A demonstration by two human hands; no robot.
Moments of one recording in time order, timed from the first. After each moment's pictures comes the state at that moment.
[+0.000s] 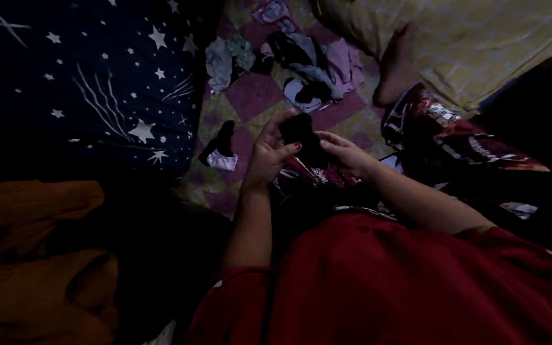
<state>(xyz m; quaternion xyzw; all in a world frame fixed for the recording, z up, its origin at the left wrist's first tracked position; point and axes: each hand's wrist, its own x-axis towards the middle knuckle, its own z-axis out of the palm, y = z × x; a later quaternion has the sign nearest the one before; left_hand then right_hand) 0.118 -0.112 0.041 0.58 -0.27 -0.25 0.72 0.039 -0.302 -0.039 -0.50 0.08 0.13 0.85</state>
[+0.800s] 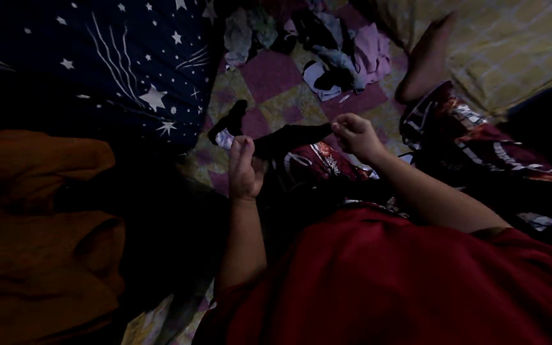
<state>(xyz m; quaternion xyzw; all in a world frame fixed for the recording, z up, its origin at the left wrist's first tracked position) 0.081 -0.040 0.038 0.65 -0.04 -0.08 0.75 0.054 -0.298 -0.029 -0.72 0.05 0.02 0.69</state>
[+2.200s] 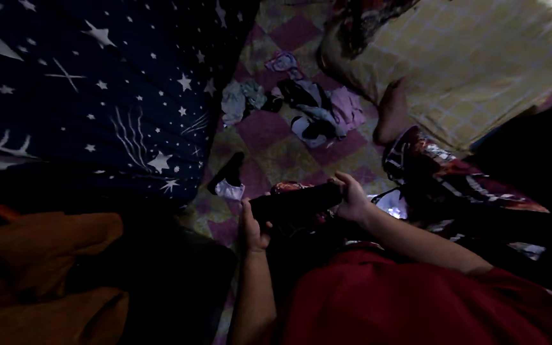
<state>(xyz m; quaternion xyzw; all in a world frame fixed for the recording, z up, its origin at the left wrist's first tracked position) 0.079 -0.053 0.023 0.60 0.16 -0.12 0.78 0.039 -0.267 -0.005 -0.21 0.34 0.09 0.91</state>
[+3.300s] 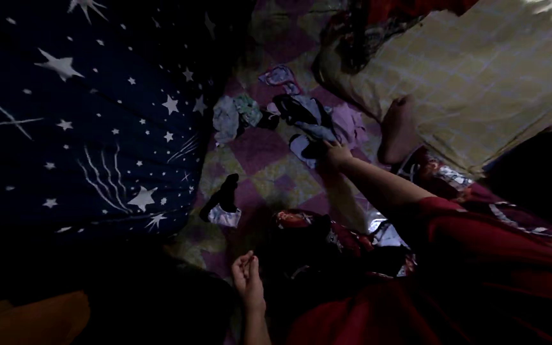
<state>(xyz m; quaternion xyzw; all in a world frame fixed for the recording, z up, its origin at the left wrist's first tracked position) 0.064 -0.026 -0.016 0.80 0.18 -0.02 0.57 0.234 -0.367 -0.092 -0.95 0.06 0.20 0.23</state>
